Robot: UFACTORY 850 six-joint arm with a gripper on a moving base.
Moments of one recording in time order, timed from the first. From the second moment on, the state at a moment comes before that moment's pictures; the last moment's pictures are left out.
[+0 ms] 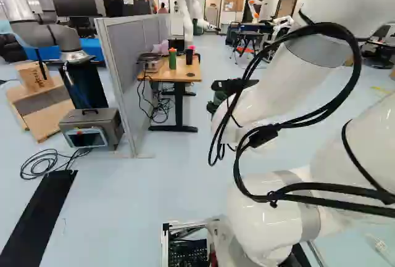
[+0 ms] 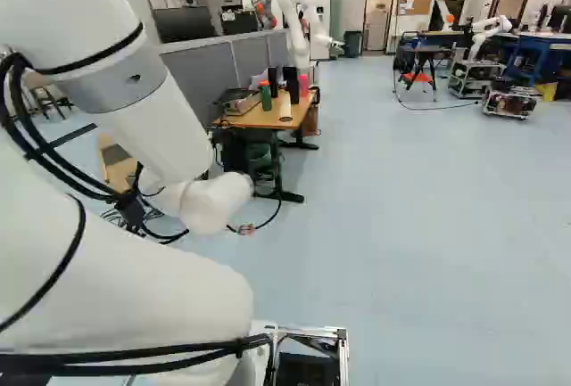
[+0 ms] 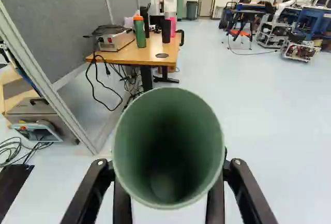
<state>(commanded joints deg) 0.0 16.0 -5.0 0.0 50.0 0.0</state>
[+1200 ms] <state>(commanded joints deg) 0.0 16.0 -5.0 0.0 50.0 0.0</state>
